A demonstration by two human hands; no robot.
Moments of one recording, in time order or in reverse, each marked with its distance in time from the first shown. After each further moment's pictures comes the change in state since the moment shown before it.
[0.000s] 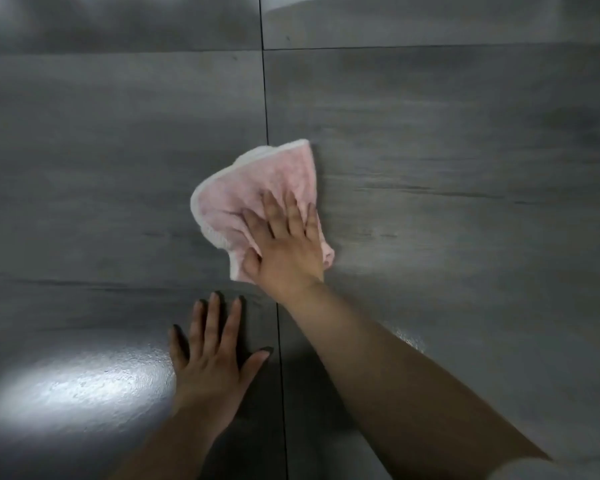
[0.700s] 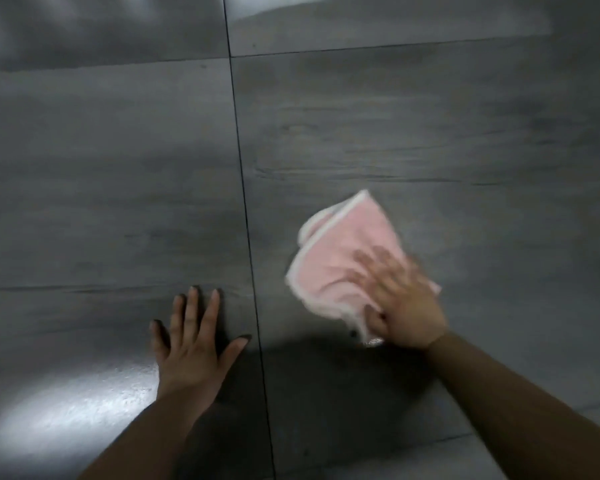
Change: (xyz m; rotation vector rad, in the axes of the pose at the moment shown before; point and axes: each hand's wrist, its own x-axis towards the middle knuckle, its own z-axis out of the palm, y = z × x) left_hand -0.009 0.004 -0.004 -0.085 0.078 -0.026; right_hand -0.138 0.143 0.010 -0.256 0.192 -0.111
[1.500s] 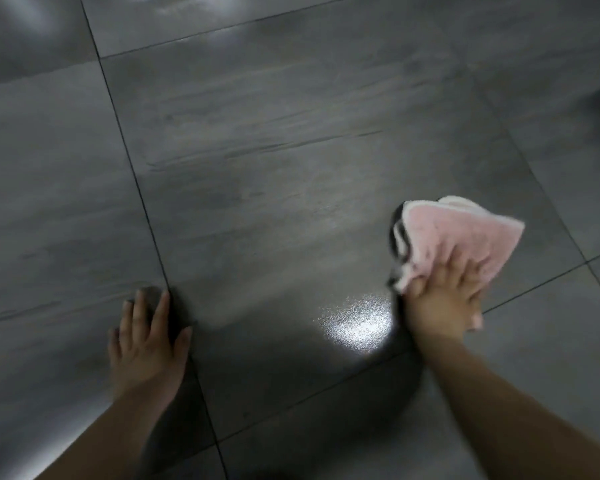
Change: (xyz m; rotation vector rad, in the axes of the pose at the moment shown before) left_hand -0.029 0.056 0.001 0.016 -0.020 0.021; right_hand -0.127 0.037 -0.015 0.302 -0.005 1.281
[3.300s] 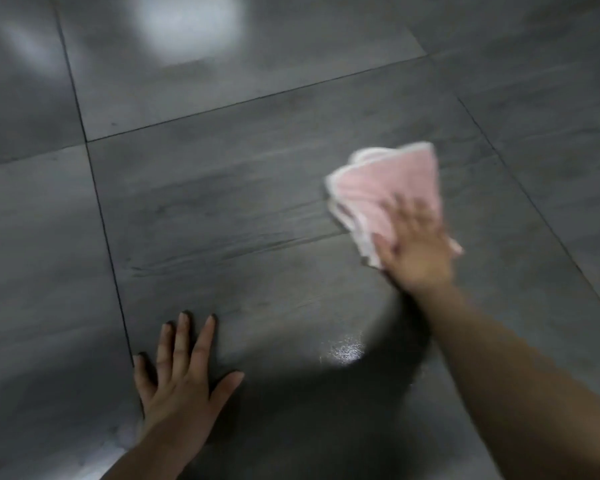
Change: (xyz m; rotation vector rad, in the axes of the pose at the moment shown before) left_hand 0.114 0.059 0.011 0.145 -0.030 0.244; right_hand 0.181 -0.120 0.015 -0.087 0.236 -0.649
